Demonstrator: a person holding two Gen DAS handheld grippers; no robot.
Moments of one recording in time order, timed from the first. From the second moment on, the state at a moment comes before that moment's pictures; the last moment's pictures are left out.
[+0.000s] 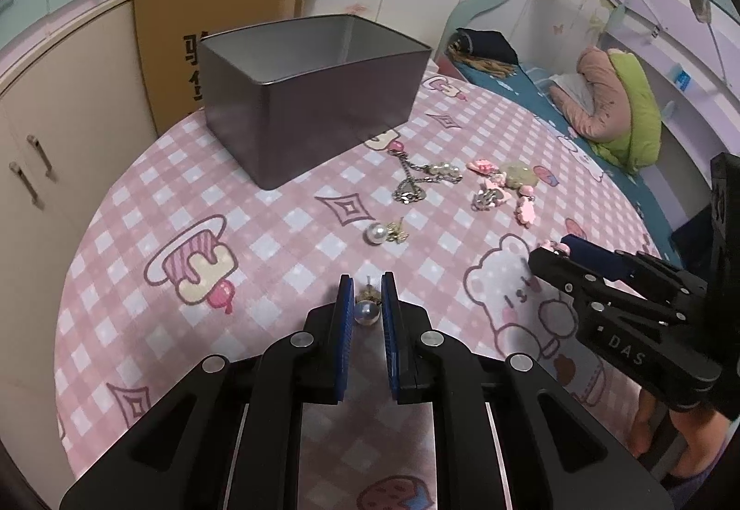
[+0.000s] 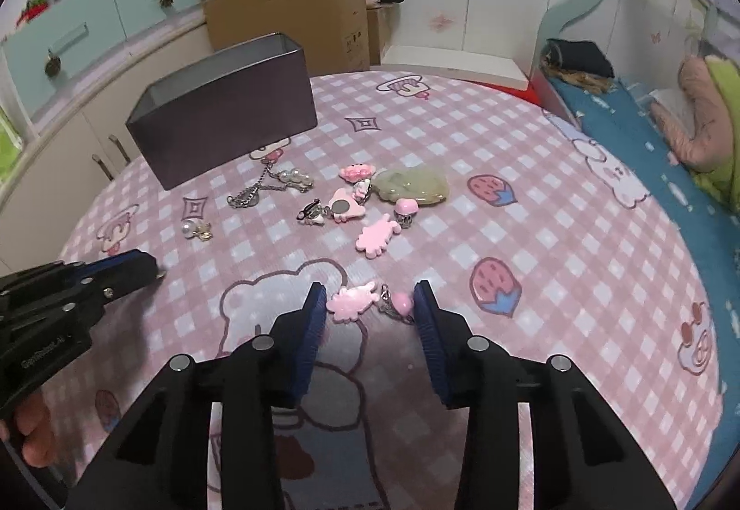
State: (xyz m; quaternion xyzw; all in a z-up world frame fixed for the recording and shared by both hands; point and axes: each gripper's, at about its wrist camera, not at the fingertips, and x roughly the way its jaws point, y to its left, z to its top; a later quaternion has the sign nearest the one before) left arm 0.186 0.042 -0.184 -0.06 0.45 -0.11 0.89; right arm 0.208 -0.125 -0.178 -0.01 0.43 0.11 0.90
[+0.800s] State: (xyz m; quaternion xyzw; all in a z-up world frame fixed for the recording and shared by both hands) left arm 0.188 0.016 -0.168 -0.05 0.43 -0.14 0.89; right arm 0.203 -0.132 -0.169 0.01 0.43 0.13 0.89
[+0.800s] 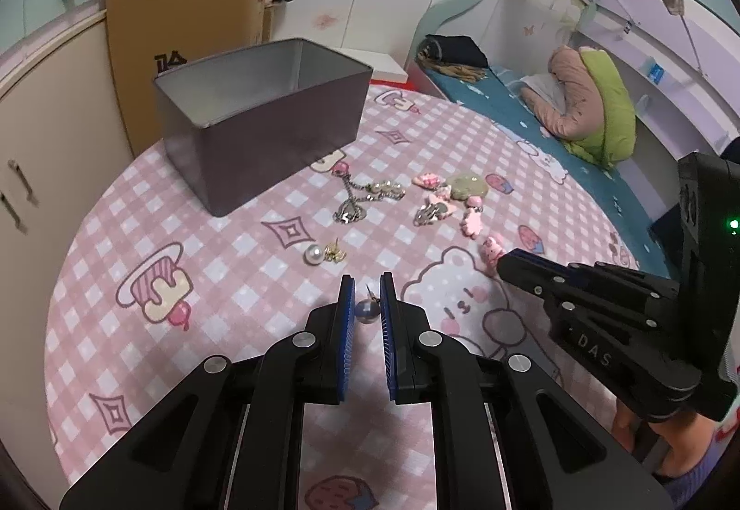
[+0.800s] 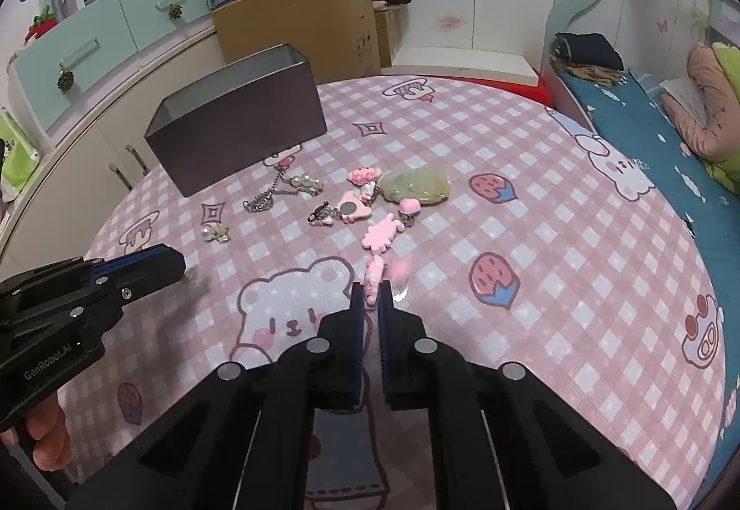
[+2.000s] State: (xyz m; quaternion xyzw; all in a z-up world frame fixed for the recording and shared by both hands) left arm 0.197 0.014 -0.158 -0.04 0.42 -0.16 0.89; right arm 0.221 -0.135 -0.168 0.00 0.43 0.12 0.90
